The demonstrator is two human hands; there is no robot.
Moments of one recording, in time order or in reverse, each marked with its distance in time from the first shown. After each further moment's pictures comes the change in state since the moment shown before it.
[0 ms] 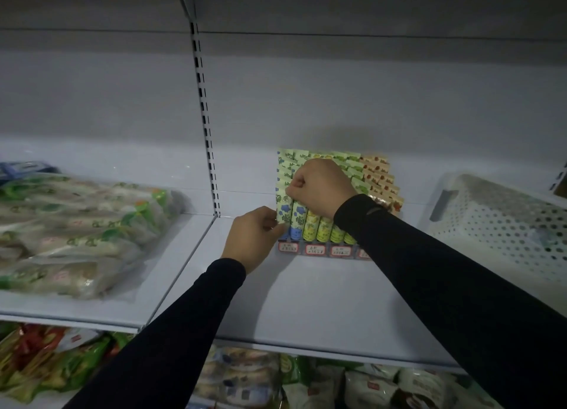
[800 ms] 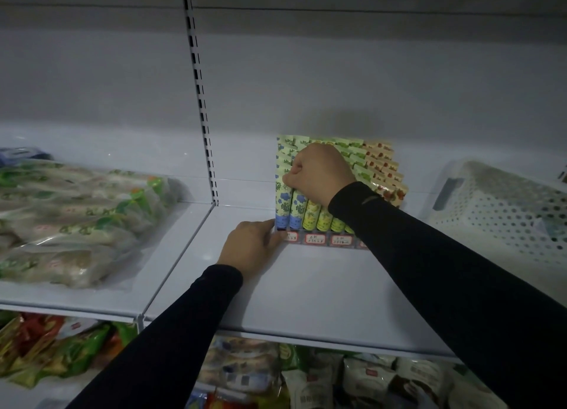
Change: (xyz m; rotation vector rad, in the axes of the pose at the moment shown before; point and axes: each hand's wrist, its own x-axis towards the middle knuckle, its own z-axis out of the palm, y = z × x) left_hand -0.013 -0.031 0.021 0.260 -0.088 0.174; right_hand 0.004 -0.004 0.005 0.030 0.032 0.078
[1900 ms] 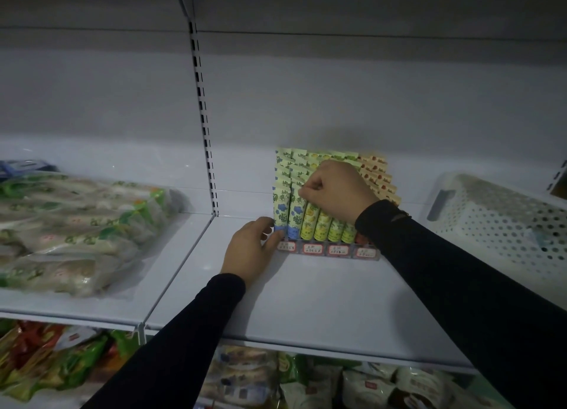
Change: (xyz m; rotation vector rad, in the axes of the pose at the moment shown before) left_hand 0.002 0.009 -0.001 -0.220 0.142 -0.120; right_hand -0.021 0.027 -0.022 0.005 -0.044 -0.077
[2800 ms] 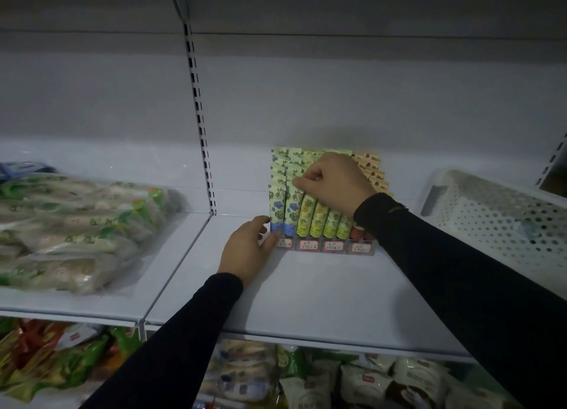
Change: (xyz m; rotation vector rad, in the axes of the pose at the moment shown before) left_hand -0.006 0.004 -0.004 0.050 -0.058 -0.025; right_hand -0.001 0.000 -0.008 0.101 0.032 0.004
